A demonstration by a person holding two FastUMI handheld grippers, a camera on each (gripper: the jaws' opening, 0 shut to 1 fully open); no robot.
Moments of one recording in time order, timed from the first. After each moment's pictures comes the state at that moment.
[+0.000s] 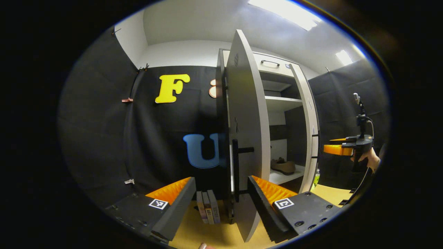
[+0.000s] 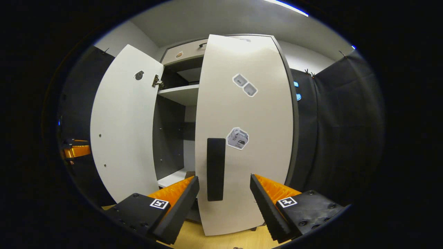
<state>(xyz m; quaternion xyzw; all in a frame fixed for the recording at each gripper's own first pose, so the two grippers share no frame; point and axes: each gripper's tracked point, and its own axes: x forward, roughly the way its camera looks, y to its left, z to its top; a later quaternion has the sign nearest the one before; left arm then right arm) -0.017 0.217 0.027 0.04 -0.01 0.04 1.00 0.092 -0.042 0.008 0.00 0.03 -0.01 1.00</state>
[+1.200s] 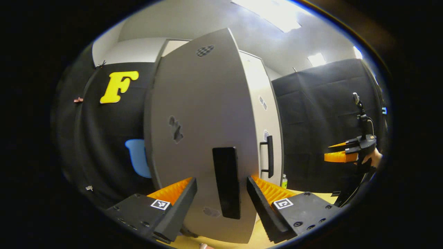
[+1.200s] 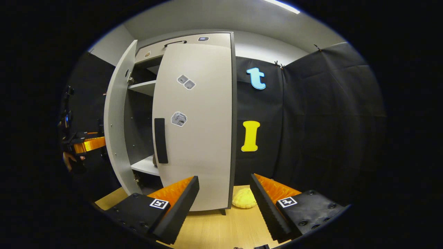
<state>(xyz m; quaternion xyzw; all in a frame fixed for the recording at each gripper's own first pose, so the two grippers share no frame) 0.114 0.049 0.034 0.08 -0.02 -0.10 0.99 0.015 -0.171 -0.014 0.00 0.08 -0.11 0.99</state>
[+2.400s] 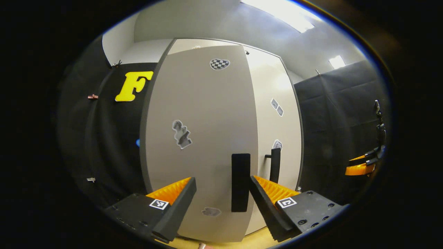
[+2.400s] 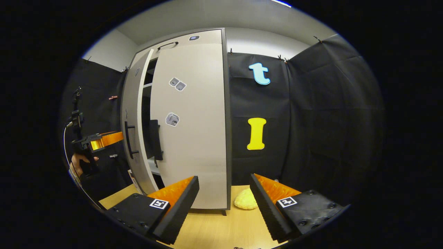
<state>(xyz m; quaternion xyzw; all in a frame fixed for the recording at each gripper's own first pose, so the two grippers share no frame) 0.111 0.043 0.047 0.02 -0.04 0.01 1.00 0.030 -0.185 -0.016 0.03 0.09 -0.04 0.99</state>
